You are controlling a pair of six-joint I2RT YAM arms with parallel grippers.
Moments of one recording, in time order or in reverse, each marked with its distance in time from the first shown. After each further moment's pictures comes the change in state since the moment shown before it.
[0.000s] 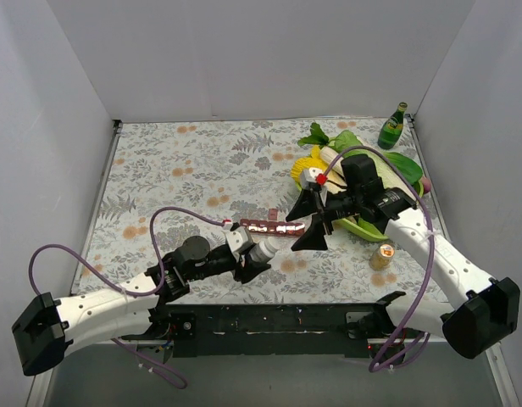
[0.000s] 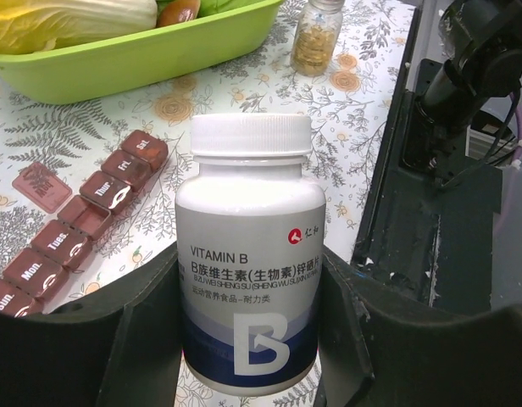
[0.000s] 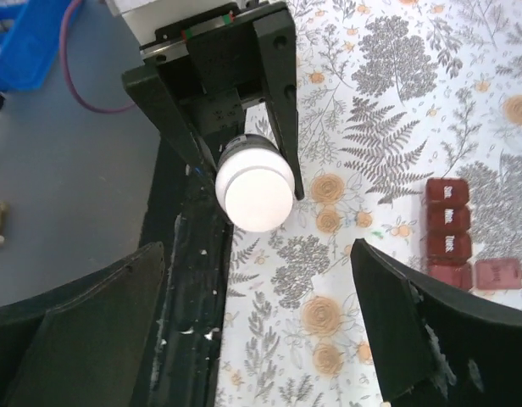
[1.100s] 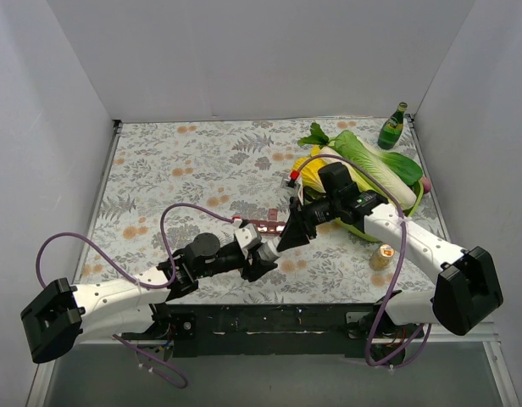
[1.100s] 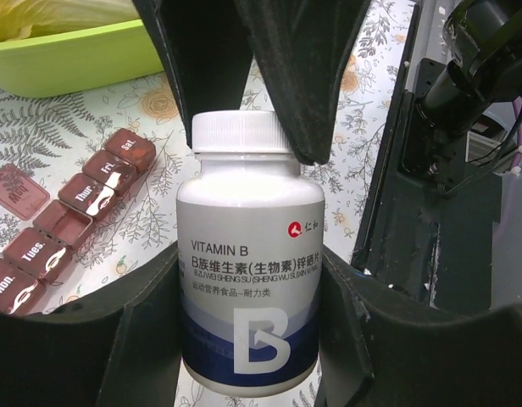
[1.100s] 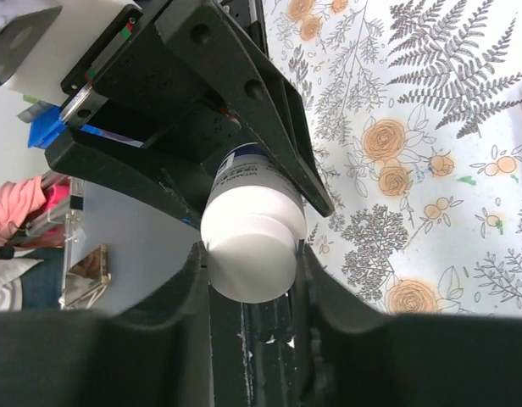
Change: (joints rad) left arm -0.008 0.143 0.021 0.096 -0.016 -0.039; right arm 0.072 0.141 -0.095 0.198 0.073 0.500
